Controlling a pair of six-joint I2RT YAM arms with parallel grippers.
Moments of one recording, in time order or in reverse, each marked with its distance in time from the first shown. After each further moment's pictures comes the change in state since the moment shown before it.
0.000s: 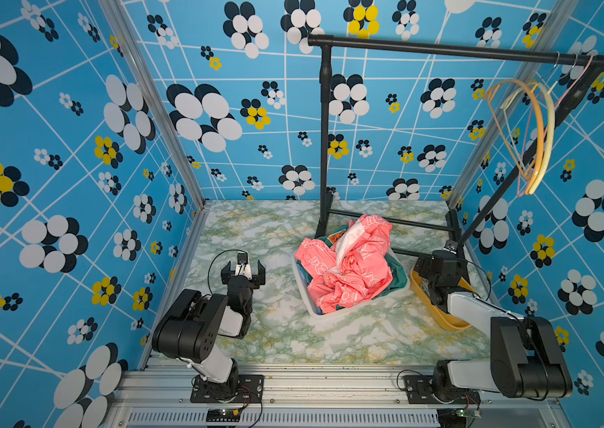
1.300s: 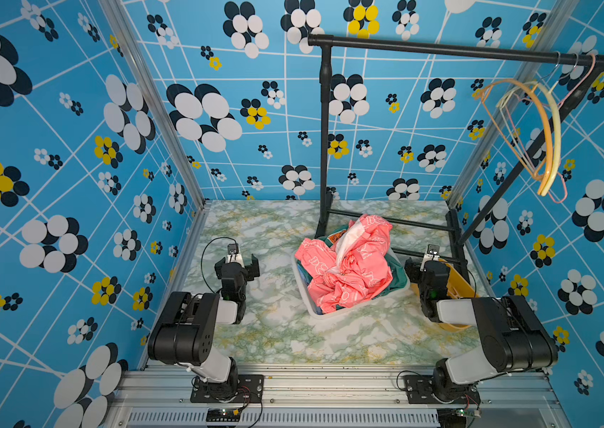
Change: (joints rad) left arm 0.113 -0.035 0.135 -0.283 0.095 -0.104; right arm 0.049 0.153 -0.147 0.470 -0.073 -0.200
